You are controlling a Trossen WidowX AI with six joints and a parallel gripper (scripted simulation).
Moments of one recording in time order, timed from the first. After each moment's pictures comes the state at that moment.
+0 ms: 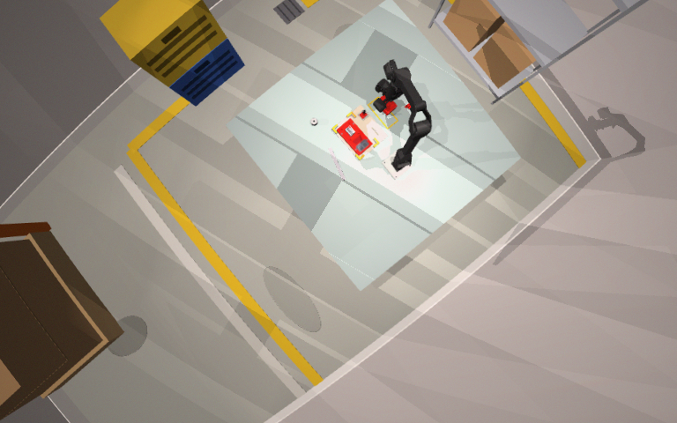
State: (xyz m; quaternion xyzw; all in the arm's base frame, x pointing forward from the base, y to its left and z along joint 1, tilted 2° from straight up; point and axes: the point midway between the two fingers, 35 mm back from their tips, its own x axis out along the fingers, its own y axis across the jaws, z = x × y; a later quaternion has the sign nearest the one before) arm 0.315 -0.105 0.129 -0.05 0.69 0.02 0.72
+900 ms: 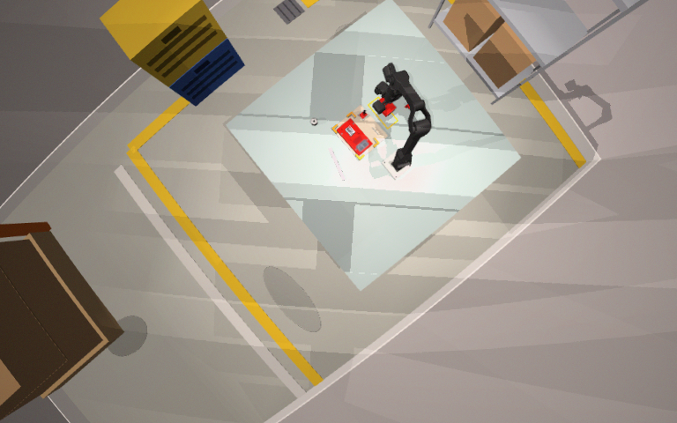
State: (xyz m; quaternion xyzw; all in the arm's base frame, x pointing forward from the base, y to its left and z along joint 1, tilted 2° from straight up) arm 0.316 -0.106 0.107 -0.05 0.69 0.02 0.72
